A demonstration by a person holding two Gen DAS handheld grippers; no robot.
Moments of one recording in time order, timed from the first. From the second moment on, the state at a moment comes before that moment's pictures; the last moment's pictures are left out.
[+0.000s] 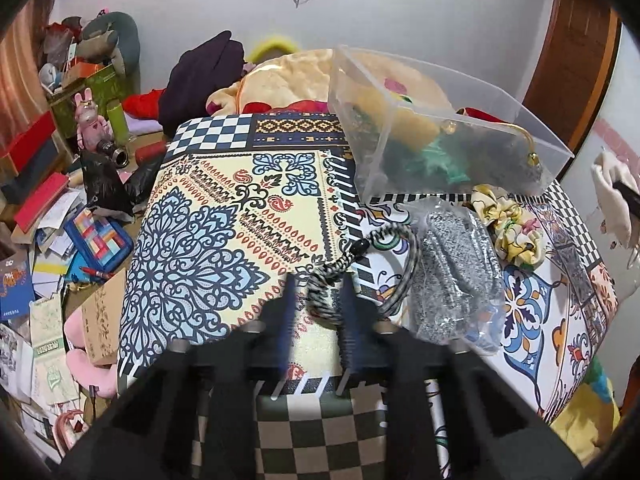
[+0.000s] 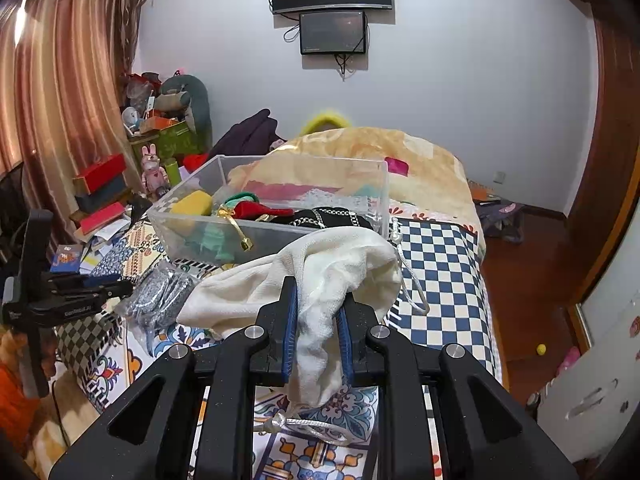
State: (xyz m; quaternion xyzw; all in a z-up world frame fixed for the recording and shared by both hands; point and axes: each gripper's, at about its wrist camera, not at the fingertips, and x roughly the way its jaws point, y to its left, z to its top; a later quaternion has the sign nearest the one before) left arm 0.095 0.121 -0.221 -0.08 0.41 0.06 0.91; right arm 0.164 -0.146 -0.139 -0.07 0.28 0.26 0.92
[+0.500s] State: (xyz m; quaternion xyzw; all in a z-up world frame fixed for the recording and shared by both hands) left arm 0.085 0.116 -0.151 -0.10 0.31 0.05 0.94; right arm 0.180 -0.143 -0.104 -0.07 0.22 0.25 0.94
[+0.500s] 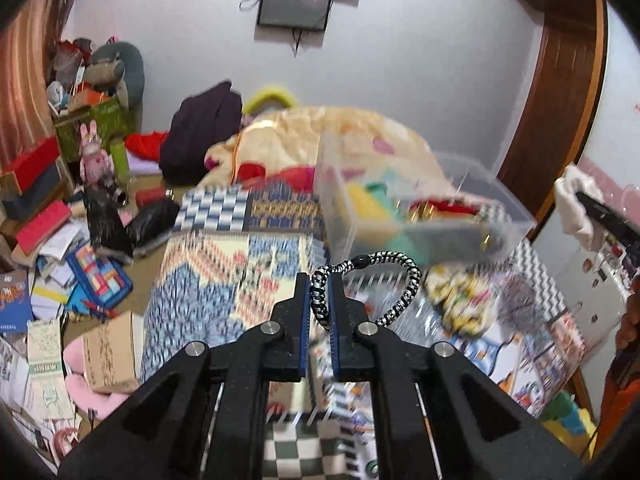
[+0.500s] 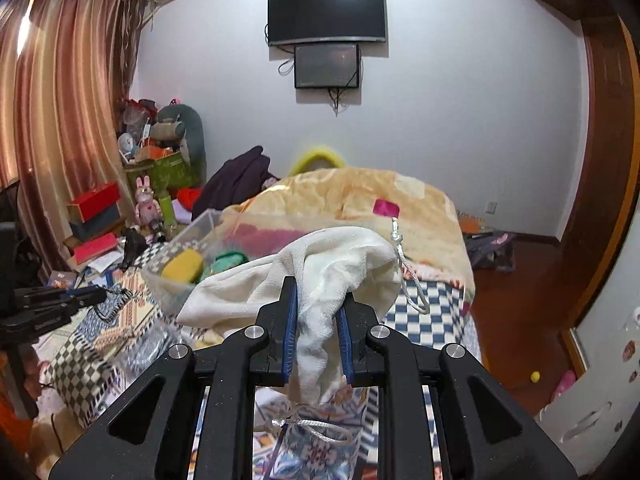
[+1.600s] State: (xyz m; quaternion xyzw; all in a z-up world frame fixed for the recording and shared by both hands) left arm 0.231 0.058 -0.150 -0.08 0.34 0.00 0.94; right arm 0.255 -0.087 -0.140 -0.06 0.31 0.27 0.91
